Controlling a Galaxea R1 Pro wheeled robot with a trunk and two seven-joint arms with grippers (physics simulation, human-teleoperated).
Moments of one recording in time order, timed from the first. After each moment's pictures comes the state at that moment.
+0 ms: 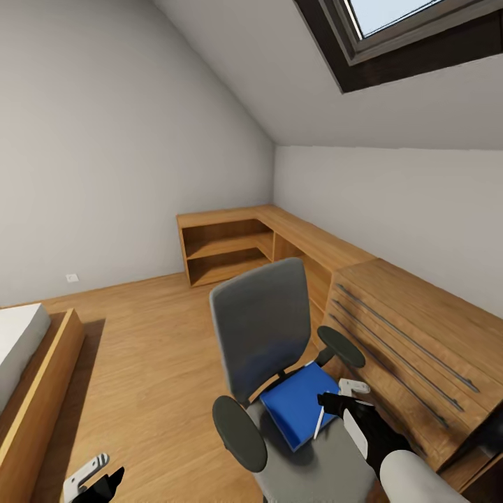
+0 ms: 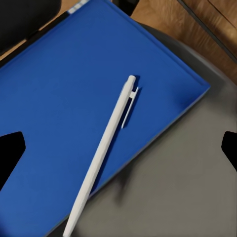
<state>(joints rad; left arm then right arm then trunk) -0.11 0.14 0.22 -0.83 0.56 0.19 0.01 -0.63 0.01 -0.14 -0.44 -0.04 0.24 -0.05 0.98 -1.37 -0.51</state>
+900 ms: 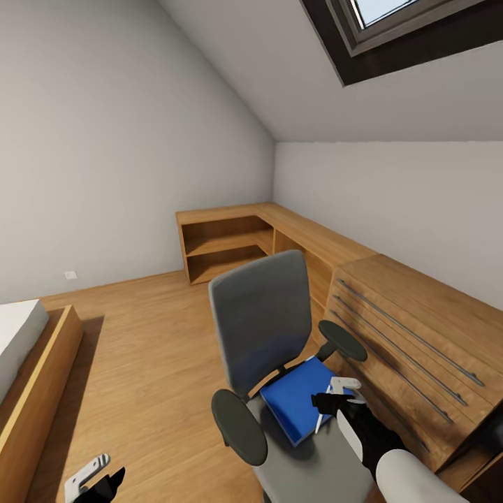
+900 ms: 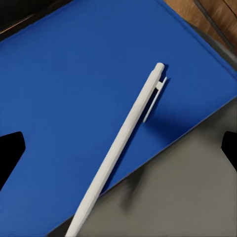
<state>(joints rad) -0.11 0.14 0.22 -0.83 0.56 0.19 0.01 -0.63 0.01 -0.02 -0.44 -0.04 0.25 -0.05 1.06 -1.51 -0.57</state>
